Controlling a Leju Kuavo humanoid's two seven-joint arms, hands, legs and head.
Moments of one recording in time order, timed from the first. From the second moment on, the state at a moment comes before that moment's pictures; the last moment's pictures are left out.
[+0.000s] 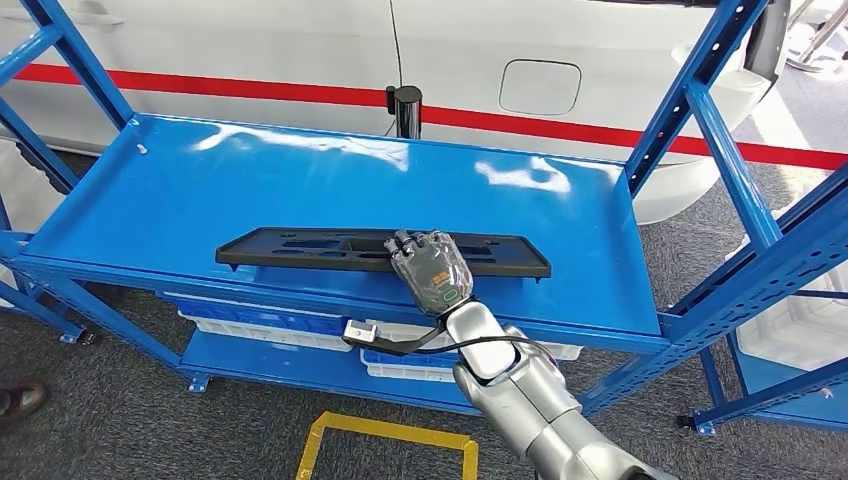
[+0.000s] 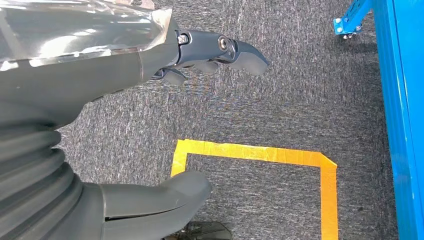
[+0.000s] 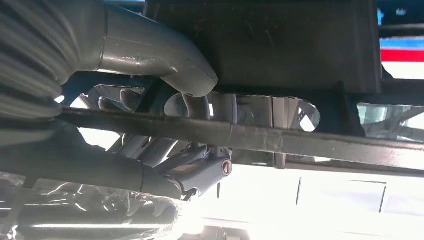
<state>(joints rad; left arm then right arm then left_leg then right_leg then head) -0.07 -0.11 0.40 -0.20 -0.33 0.48 -0.62 -0.62 0.18 0.72 -0.85 1.49 -0.63 0.11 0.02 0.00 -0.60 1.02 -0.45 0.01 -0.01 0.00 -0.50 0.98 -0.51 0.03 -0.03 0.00</state>
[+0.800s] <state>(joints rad) -0.06 -0.11 0.44 -0.20 -0.34 0.52 -0.55 -0.47 -0.08 0.48 -1.40 1.13 -0.67 -0.19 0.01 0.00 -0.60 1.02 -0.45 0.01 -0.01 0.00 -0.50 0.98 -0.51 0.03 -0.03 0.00</state>
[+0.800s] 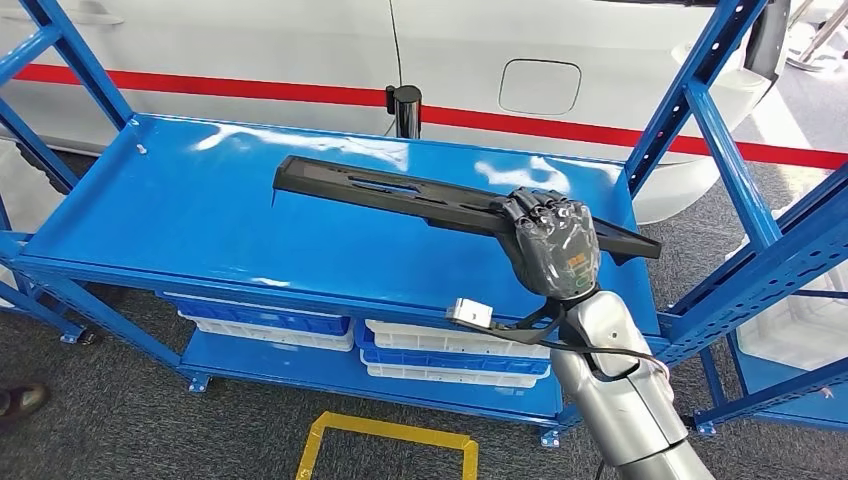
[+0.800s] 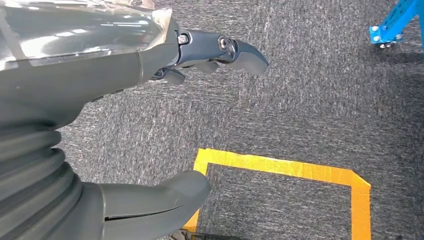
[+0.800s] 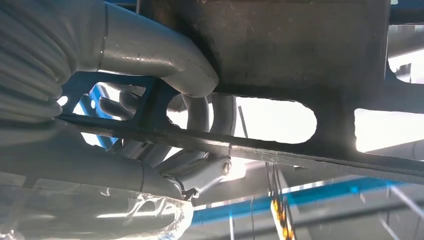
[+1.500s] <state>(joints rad) -0.06 -0.11 0.47 -0.20 -0.33 0.50 -0.46 -0.40 -0.14 0.41 -1.53 1.12 -0.68 -0.20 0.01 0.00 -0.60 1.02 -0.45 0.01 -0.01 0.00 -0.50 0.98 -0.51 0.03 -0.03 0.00</state>
